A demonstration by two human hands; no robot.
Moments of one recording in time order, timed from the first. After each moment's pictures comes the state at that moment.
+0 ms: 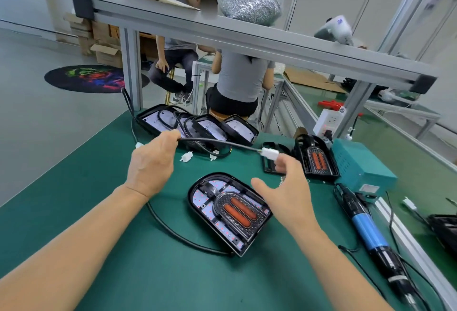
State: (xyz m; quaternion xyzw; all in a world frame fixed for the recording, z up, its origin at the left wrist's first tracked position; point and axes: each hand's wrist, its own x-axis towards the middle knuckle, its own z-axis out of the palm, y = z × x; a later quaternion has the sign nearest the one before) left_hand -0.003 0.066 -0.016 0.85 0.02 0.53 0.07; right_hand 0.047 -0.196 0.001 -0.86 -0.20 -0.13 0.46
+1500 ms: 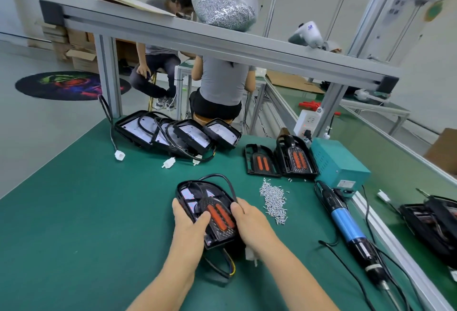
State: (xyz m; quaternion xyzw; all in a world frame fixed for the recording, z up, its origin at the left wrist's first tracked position) left_hand -0.050 -0.076 -0.056 0.62 0.25 0.15 0.72; right_hand 0.033 -0.185 -0.046 -0.92 -0.14 0.15 0.33
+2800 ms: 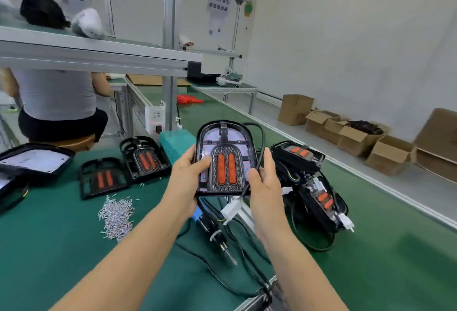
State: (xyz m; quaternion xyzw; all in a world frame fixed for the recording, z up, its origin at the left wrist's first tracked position) left_hand 0.081 -0.316 0.046 0.52 -0.11 -0.05 0.84; right_hand 0.020 -0.443 0.040 -0.71 0.07 -0.24 0.66
